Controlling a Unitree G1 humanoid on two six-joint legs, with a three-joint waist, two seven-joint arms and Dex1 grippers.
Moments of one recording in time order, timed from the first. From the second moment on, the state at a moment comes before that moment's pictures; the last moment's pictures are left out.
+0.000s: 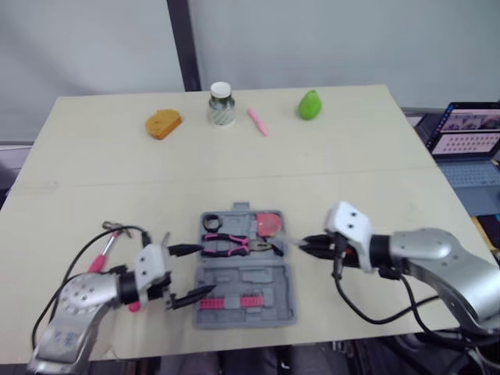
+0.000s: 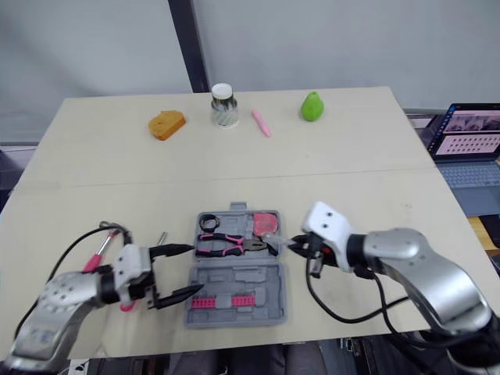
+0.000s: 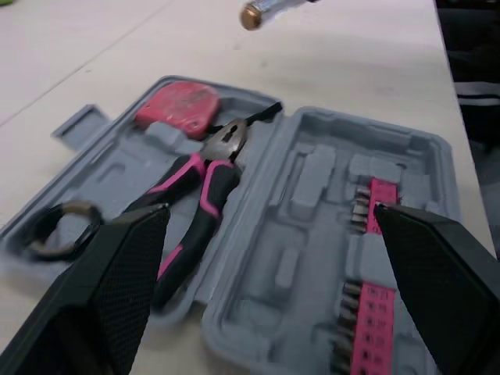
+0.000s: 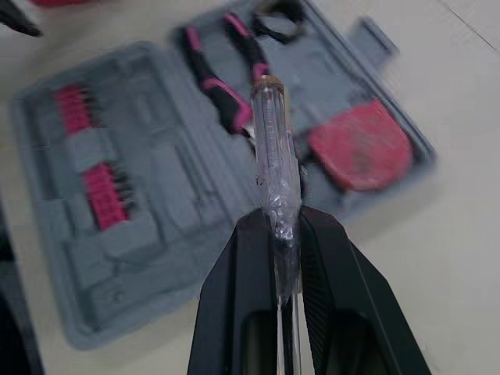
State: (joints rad) left arm 0.26 0.65 0.16 -0.37 -0.36 0.07 -0.95; right arm -0.41 -0.86 0.20 -0.64 0.51 0.95 0.82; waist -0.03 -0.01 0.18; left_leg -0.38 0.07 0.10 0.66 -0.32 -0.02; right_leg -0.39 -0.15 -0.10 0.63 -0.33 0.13
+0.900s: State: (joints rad) left arm 0.68 0.59 0.35 -0.55 -0.45 0.00 -0.92; right arm -0.86 -0.53 0.82 -0.44 0.32 1.19 0.74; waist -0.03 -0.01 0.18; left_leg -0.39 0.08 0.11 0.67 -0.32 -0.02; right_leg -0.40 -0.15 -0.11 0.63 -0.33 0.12
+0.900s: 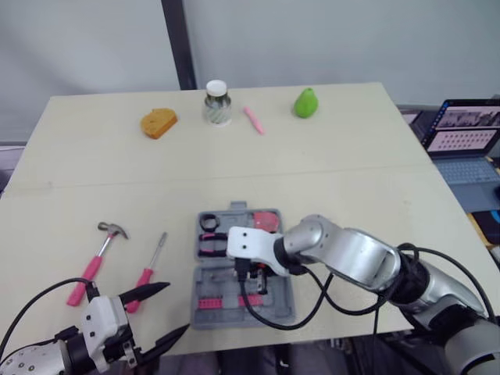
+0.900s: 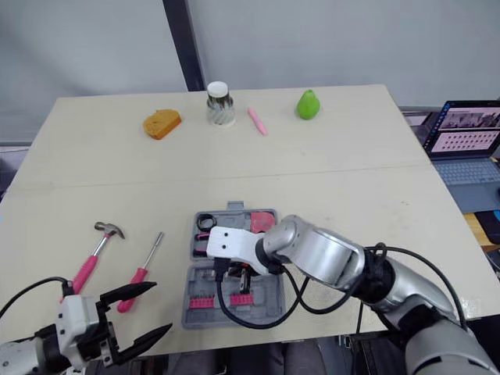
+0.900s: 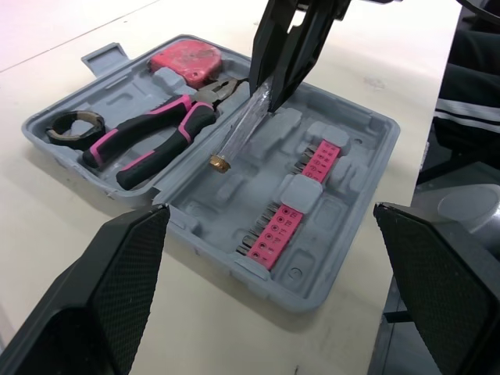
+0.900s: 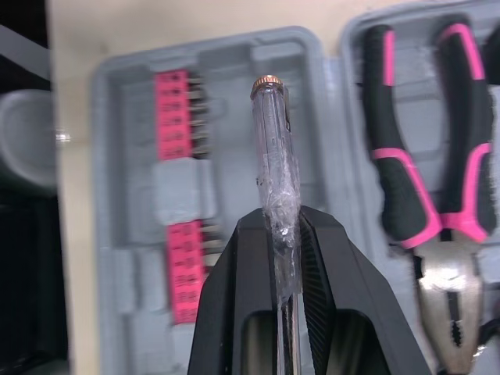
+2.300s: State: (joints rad) left arm 0.66 0.59 0.37 -0.58 -0.45 0.07 -0.88; right arm -0.82 -0.38 0.85 -0.31 0.19 1.09 0.74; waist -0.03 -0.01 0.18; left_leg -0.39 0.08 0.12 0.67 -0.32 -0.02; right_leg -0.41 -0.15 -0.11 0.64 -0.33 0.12
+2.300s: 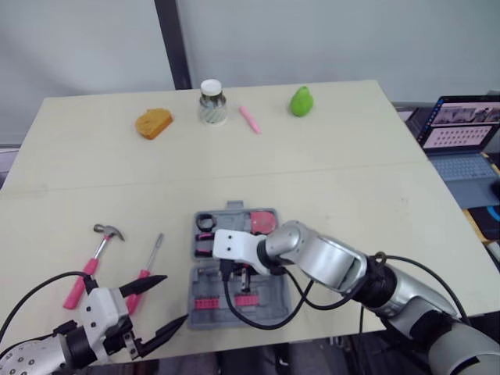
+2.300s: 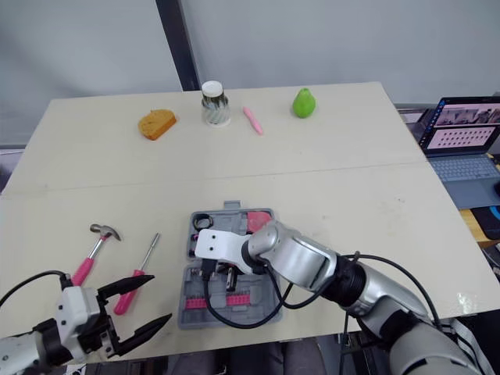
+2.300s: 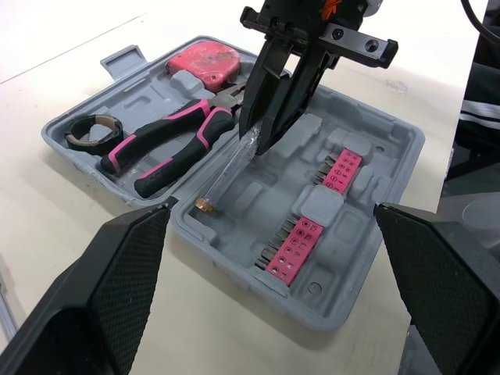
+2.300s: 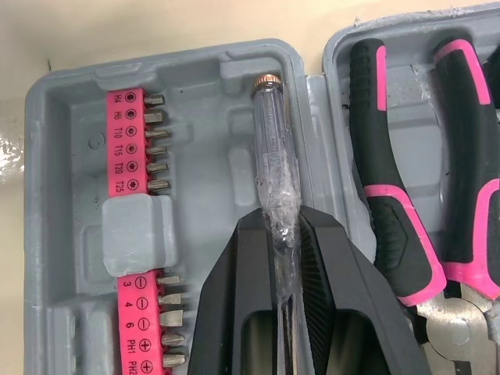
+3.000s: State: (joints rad) left arm 0.65 0.59 0.37 -0.58 -0.45 0.07 -0.88; right arm -0.80 -0.37 0.86 -0.31 0.17 1.07 0.74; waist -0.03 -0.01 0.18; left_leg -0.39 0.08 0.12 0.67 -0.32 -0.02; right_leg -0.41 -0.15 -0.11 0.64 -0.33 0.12
